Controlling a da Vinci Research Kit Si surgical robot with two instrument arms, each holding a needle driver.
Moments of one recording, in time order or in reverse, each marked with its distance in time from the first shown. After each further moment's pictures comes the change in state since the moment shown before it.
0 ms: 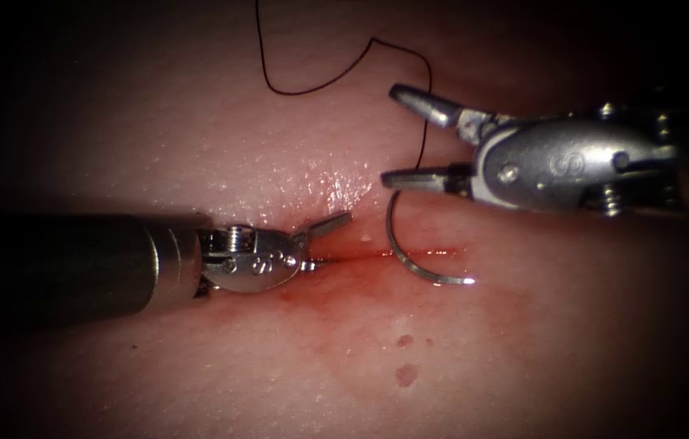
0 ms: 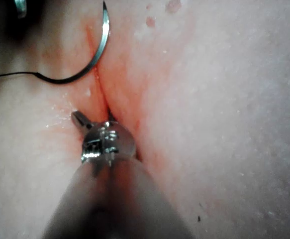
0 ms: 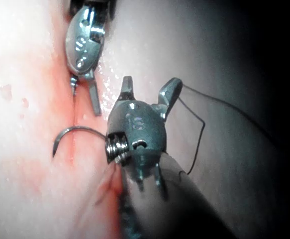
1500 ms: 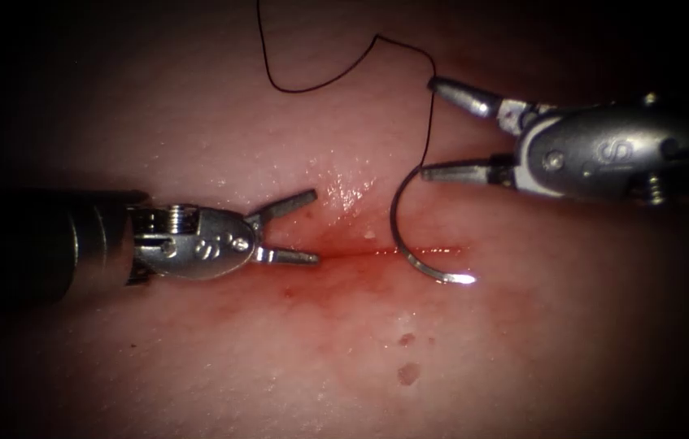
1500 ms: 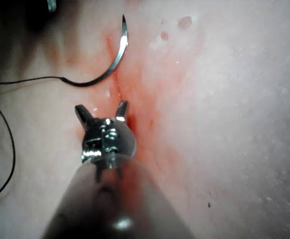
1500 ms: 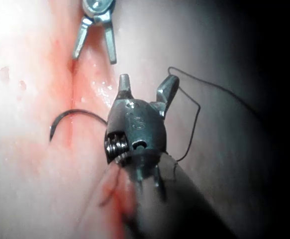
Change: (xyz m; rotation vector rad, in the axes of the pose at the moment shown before) right arm -0.001 0.002 -0.003 0.033 0.002 0.008; left arm 0.007 -0.006 -0.006 -0.162 0.094 0.012
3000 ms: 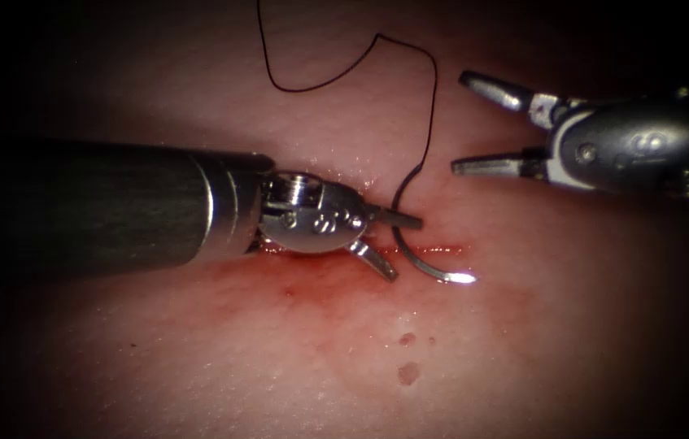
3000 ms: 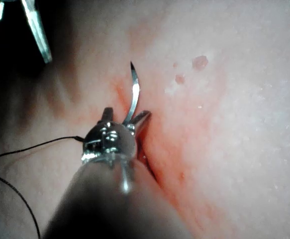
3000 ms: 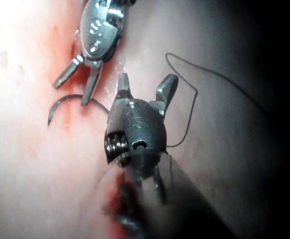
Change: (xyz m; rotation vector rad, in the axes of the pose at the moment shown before) right arm -0.001 0.001 -0.002 0.012 -0.018 0.003; left arm 0.003 -0.001 0.009 -0.393 -0.108 0.147
